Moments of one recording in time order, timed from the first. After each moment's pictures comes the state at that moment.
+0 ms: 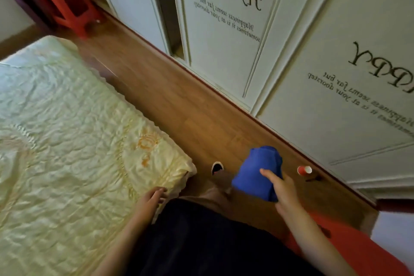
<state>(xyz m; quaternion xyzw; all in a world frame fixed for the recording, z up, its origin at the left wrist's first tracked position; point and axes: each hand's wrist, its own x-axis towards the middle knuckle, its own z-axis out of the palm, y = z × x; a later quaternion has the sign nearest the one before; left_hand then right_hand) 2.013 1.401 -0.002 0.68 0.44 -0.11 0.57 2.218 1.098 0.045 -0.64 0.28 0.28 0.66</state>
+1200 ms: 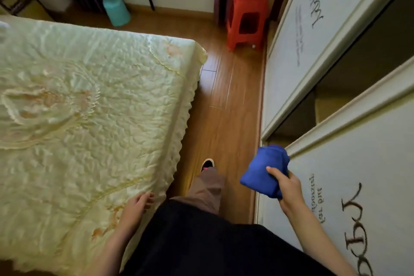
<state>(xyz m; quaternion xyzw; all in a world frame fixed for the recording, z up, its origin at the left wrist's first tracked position) 2.456 1.685 -0.006 0.33 0.76 0.22 0.52 2.863 1.726 0.048 -0.70 -0.11 0.53 0.47</state>
